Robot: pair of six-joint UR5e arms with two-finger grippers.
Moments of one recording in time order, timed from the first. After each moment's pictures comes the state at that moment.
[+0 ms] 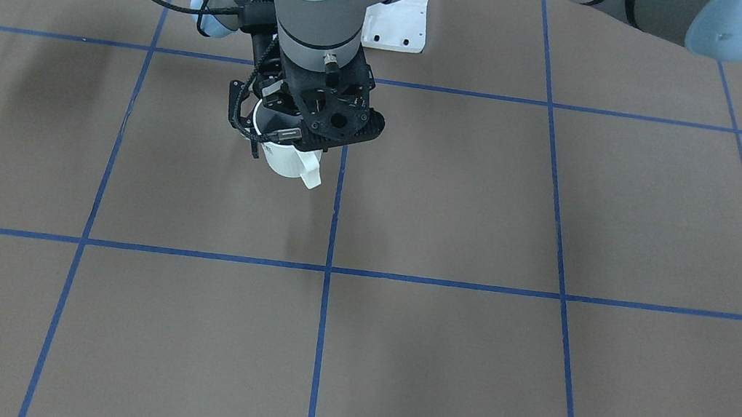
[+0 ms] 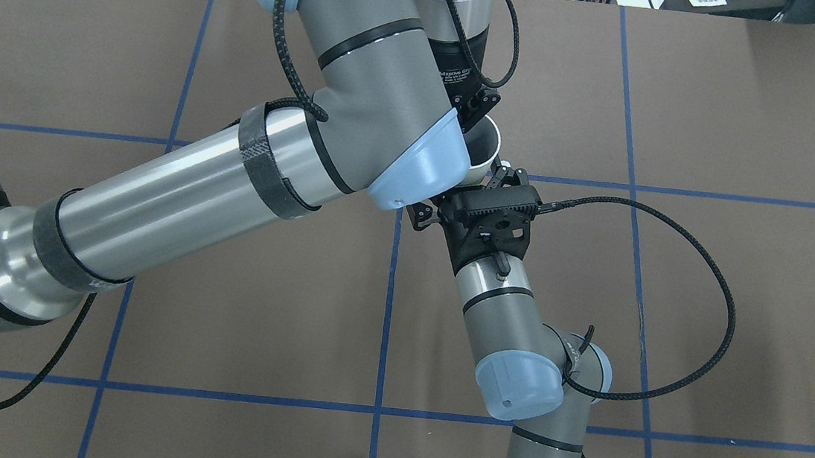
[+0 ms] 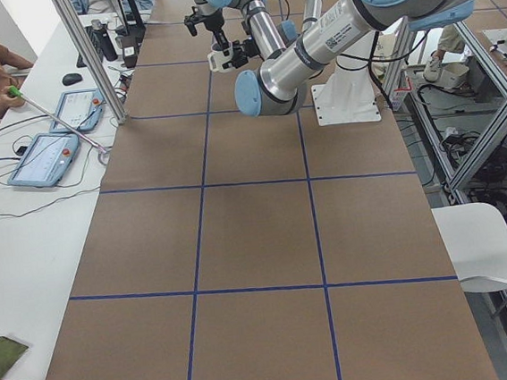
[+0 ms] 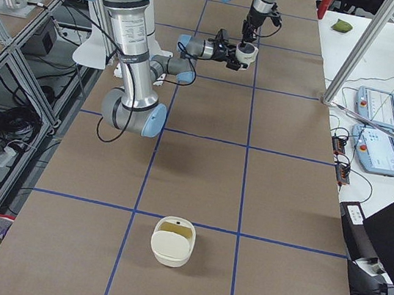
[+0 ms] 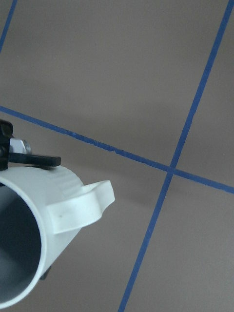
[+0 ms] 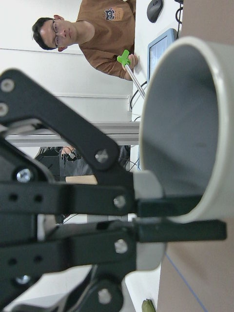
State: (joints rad) left arm -0.71 -2.79 -1.40 -1.12 -2.24 -1.33; right arm 0.26 -1.06 1.60 -0.58 0.57 0.81
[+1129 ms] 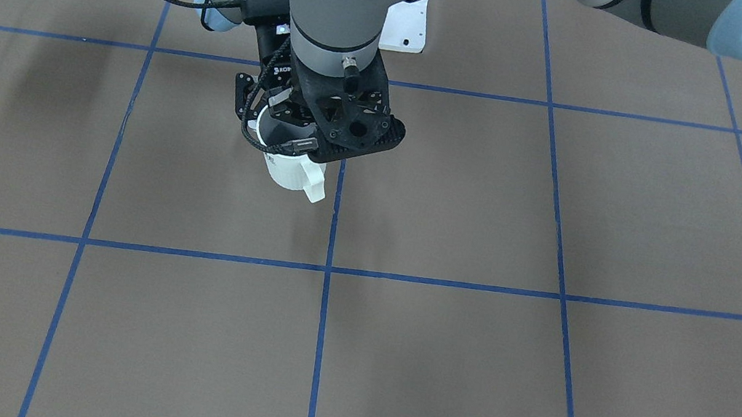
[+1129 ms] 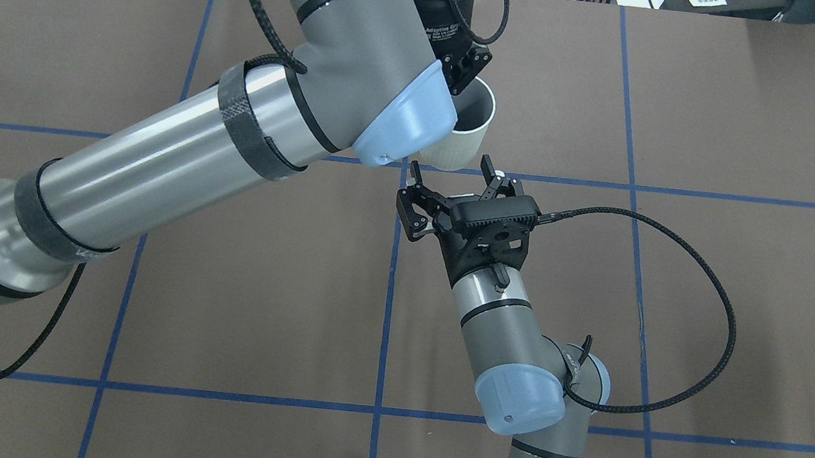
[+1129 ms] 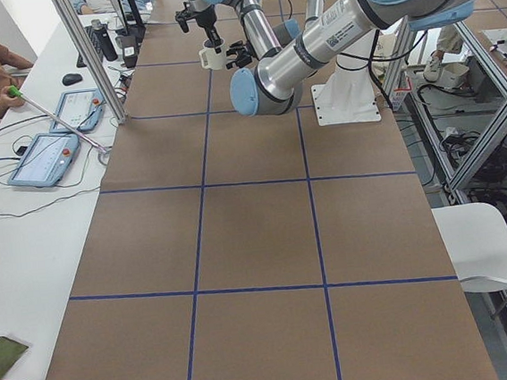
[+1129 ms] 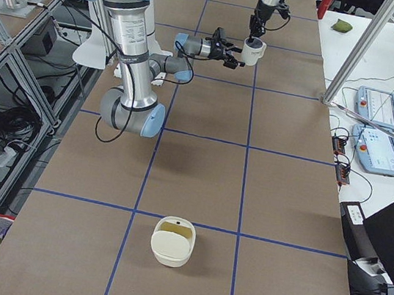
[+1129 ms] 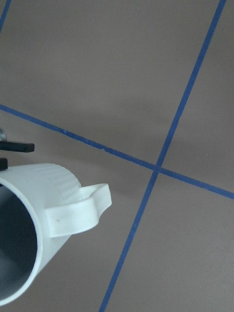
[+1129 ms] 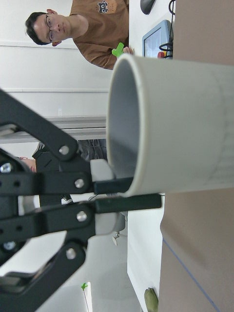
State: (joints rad) left arm -0.78 -2.79 -1.40 -1.13 -2.25 -1.34; right arm 0.23 -1.06 1.62 -0.57 0.57 0.82
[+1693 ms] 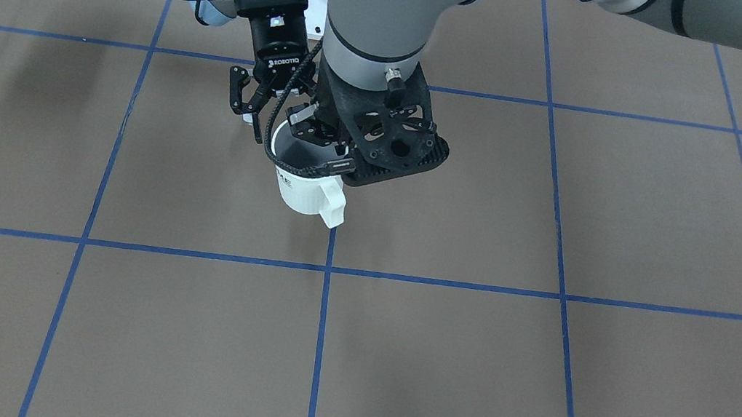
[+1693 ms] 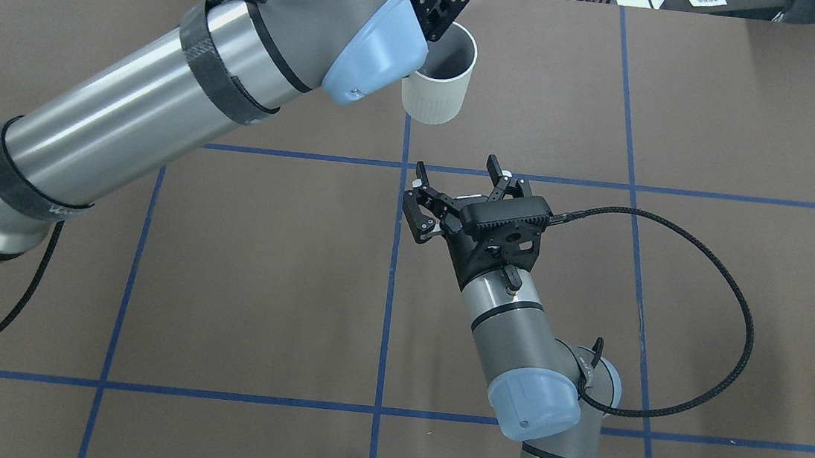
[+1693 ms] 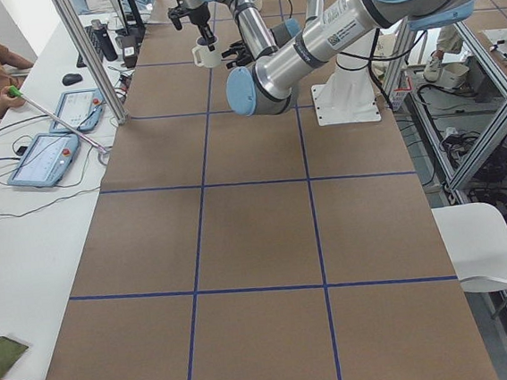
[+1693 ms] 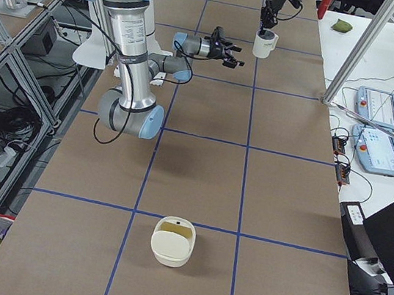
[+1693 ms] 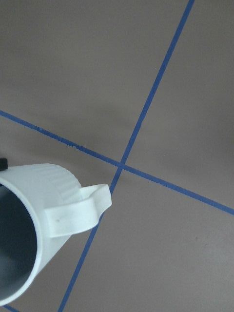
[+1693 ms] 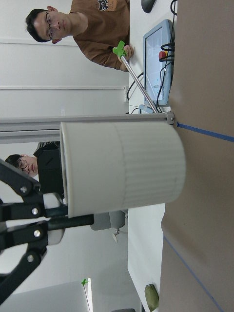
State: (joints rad) left arm -0.86 -2.77 -1.40 -1.13 -2.27 -1.27; right arm 0.24 -1.09 1.67 -0.57 0.59 0.81
